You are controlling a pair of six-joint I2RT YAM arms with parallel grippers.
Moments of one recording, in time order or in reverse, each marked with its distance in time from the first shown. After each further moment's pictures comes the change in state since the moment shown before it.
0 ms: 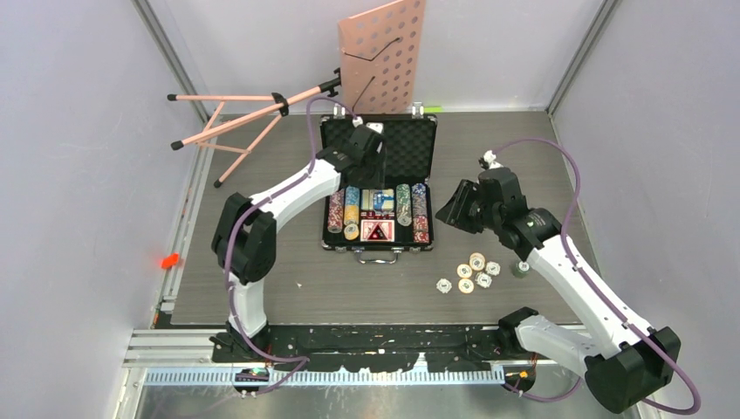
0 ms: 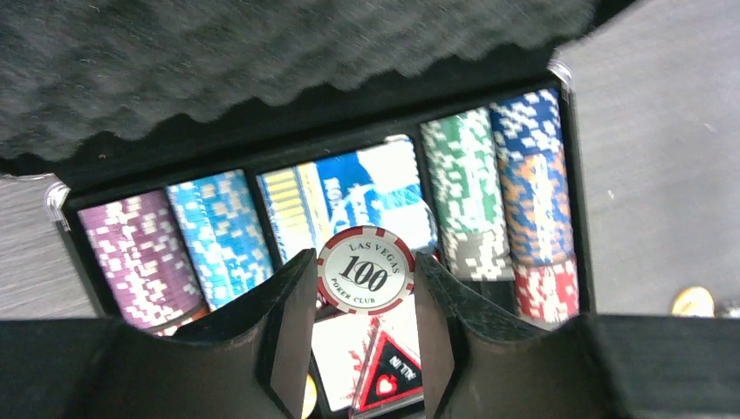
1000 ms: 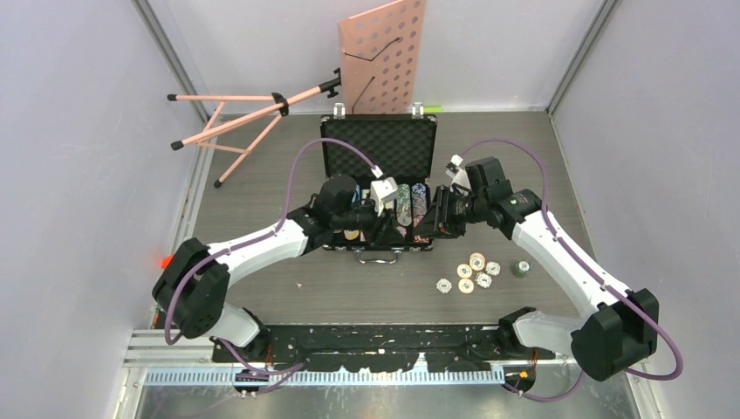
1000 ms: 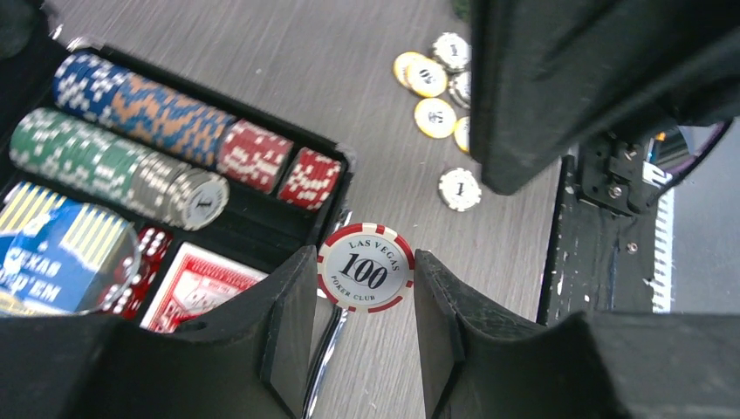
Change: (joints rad) left arm -0.097 -0.476 -0.727 0.652 0.694 0.421; right arm -0.027 0.195 0.093 -0.063 -0.496 -0.077
